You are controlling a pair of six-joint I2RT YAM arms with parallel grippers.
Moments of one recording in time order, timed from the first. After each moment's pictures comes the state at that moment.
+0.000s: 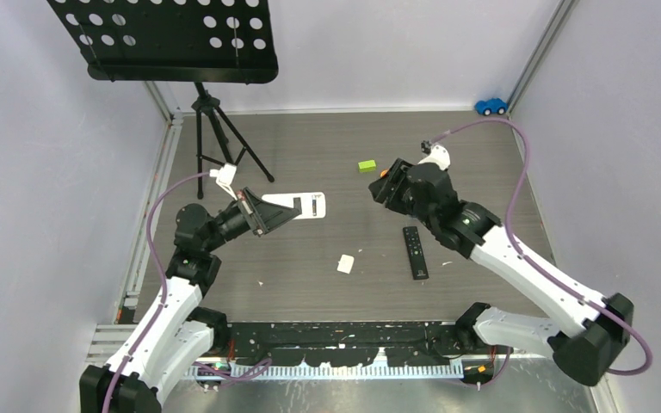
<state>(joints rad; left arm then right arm) -0.25 0.75 0.47 0.40 0.76 -1.08 0.71 1.06 1.00 -0.36 0.28 0.84</state>
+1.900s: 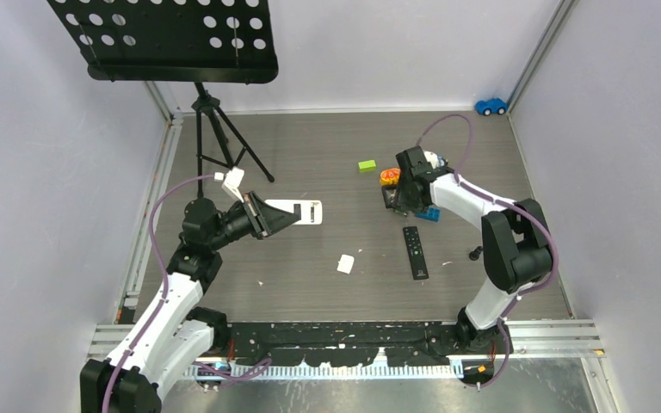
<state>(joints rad) -0.25 0.79 0.49 0.17 0.71 -0.89 0.37 1.70 1.10 -0.50 0.25 0.60</state>
